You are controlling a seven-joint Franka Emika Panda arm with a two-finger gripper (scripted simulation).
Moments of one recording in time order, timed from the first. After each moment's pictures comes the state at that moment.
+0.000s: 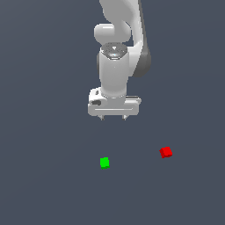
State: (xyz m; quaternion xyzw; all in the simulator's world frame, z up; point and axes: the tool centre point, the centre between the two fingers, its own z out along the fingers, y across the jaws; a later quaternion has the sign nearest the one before) arm 0.008 0.003 0.194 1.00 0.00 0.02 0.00
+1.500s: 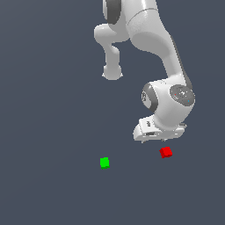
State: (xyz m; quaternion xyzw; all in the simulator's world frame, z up) arm 0.071 0.192 0.107 1.00 0.04 0.01 0.00
